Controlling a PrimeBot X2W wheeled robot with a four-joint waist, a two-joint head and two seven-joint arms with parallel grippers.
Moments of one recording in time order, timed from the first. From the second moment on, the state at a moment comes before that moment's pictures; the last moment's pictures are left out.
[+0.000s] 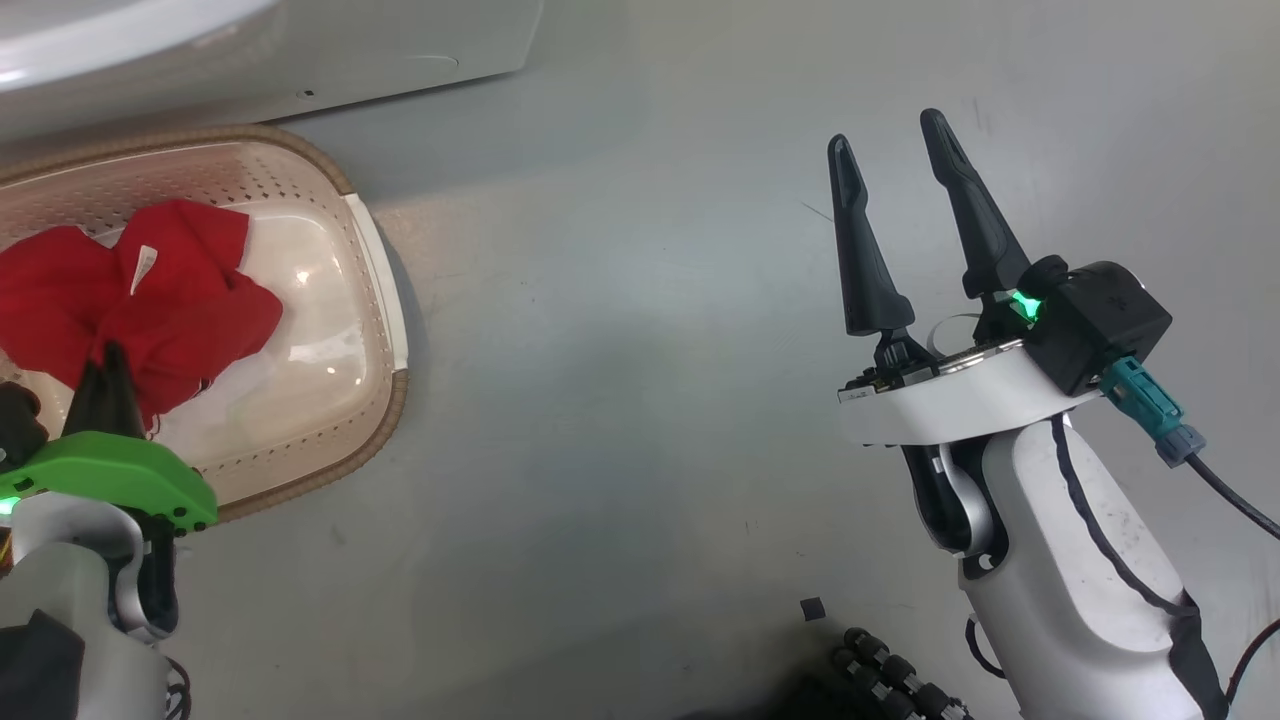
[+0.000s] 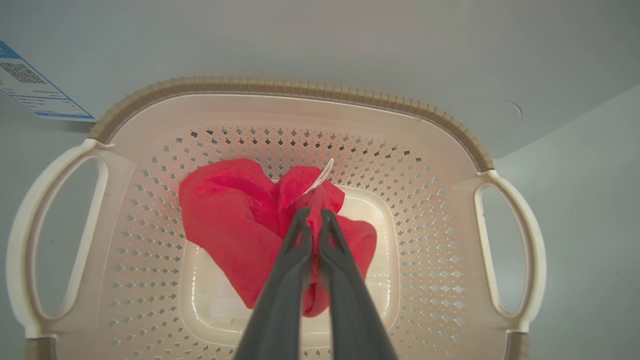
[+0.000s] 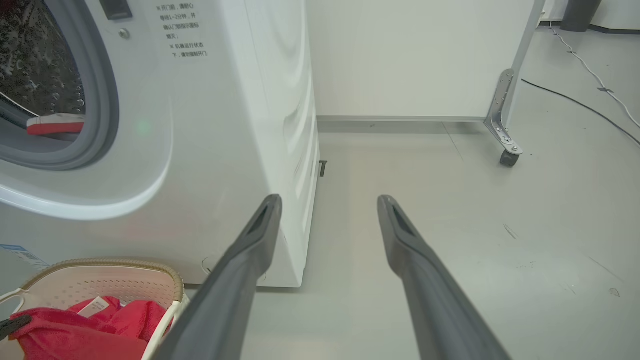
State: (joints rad) left arm -0.41 0.20 0.01 0.54 -0.48 0.05 -0.13; right arm -0.41 -0.05 0.36 0.04 0.34 -0.06 -0.26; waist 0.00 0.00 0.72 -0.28
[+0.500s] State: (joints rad) left arm -0.51 0.18 0.02 0.74 -0.51 0.02 -0.12; right arm -0.43 -0.05 0.37 0.04 0.36 -0.07 -0.26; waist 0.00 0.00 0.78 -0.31
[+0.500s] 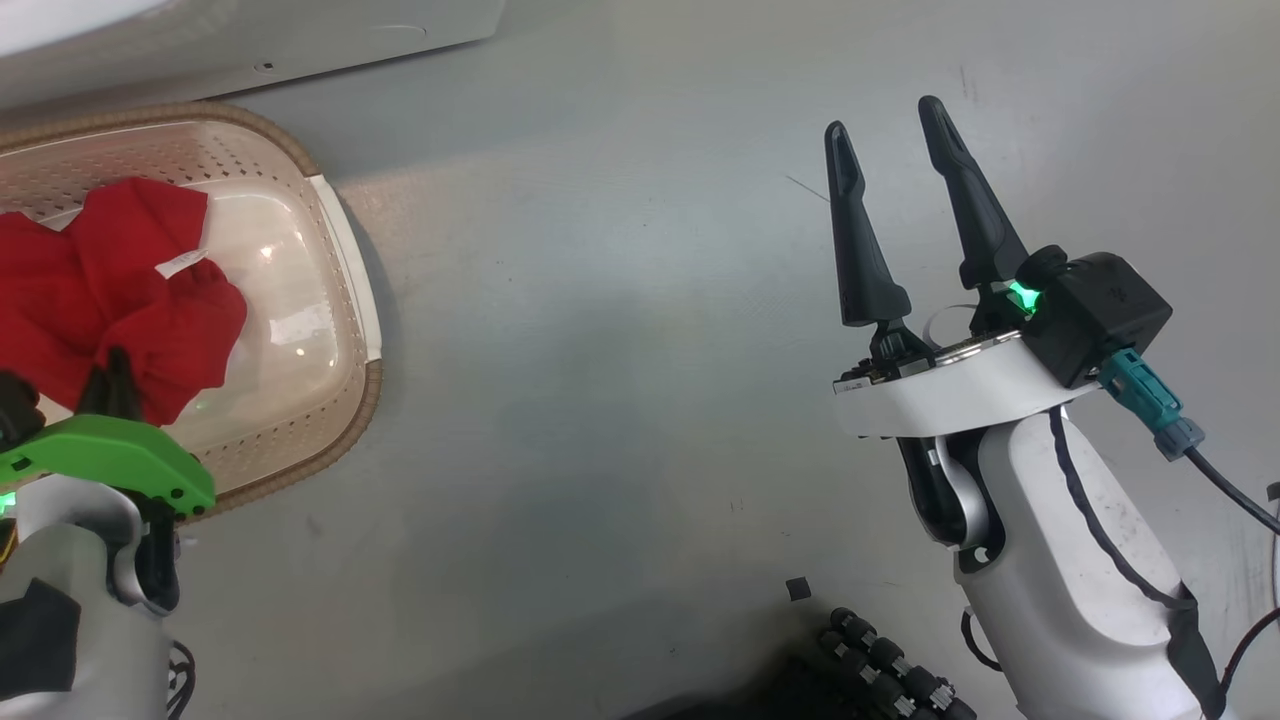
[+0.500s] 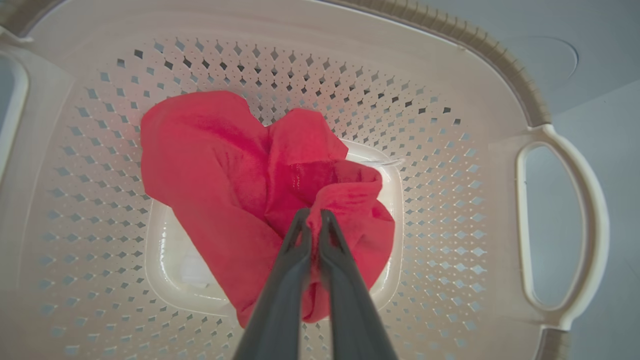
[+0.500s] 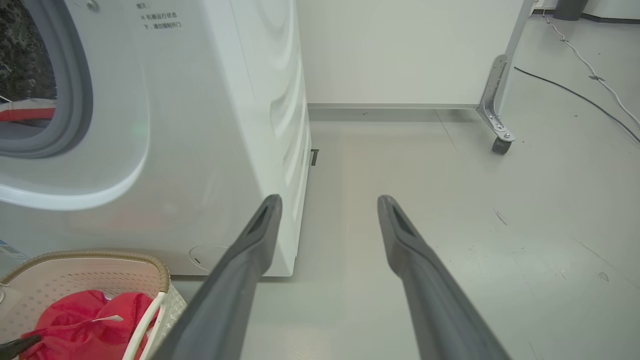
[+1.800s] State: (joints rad) left arm -0.55 0.08 -0.09 0.82 -0.44 -0.09 -0.25; right arm -0.36 -0.05 0.28 0.21 0.30 -0.06 -0.26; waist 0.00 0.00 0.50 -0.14
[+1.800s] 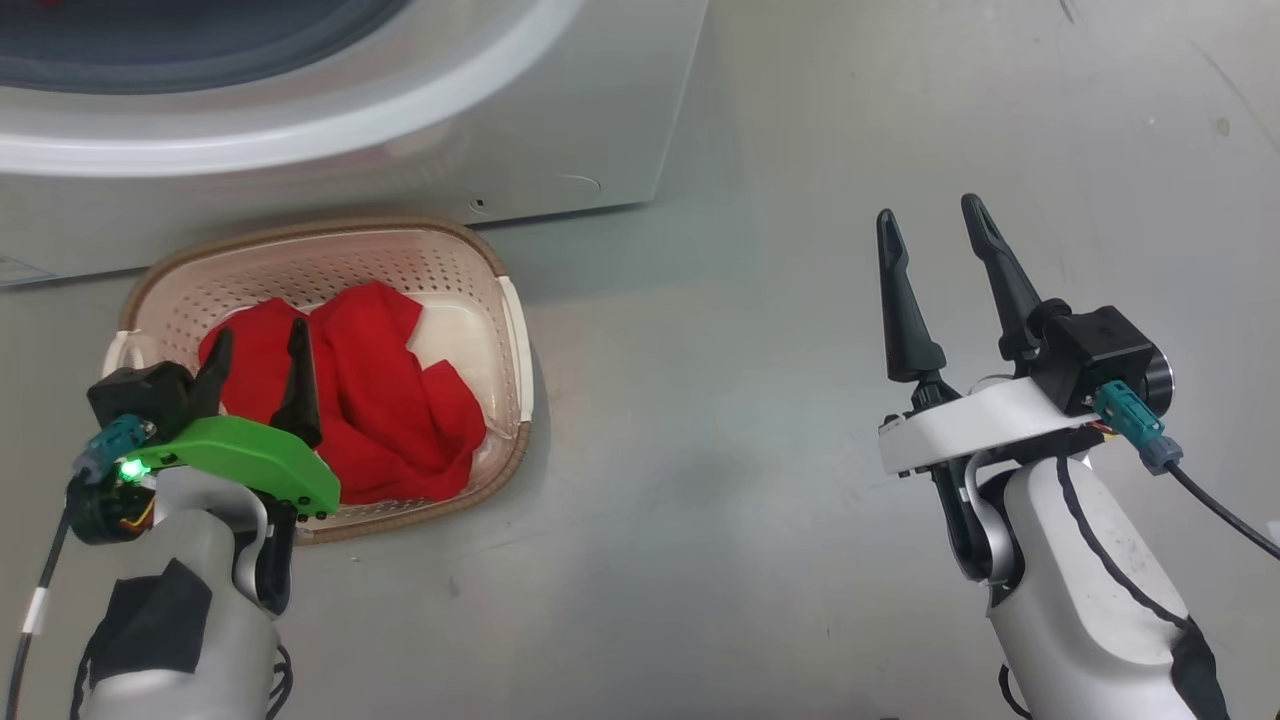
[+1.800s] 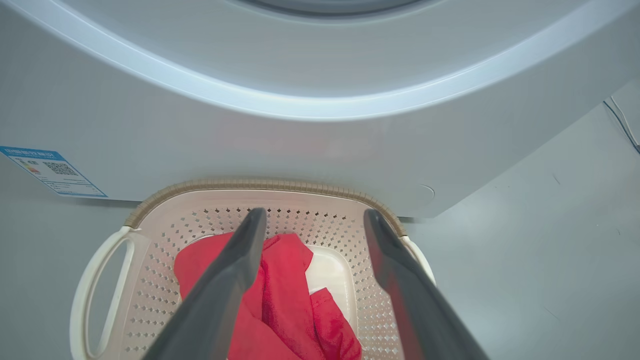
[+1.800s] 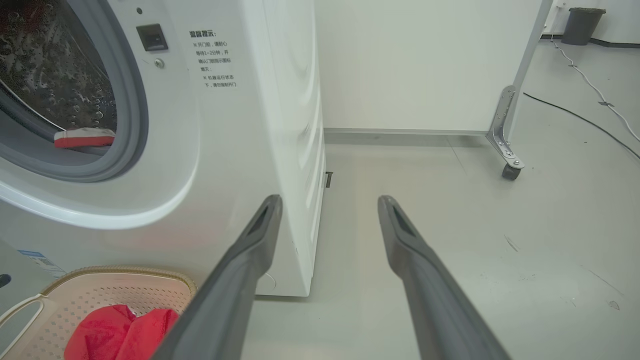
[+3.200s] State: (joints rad) left arm -0.15 0.07 -0.13 0.38 -0.32 -0.07 -0.25; right arm -0.11 -0.05 0.22 0.29 0.29 -0.02 -0.26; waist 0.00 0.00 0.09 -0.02
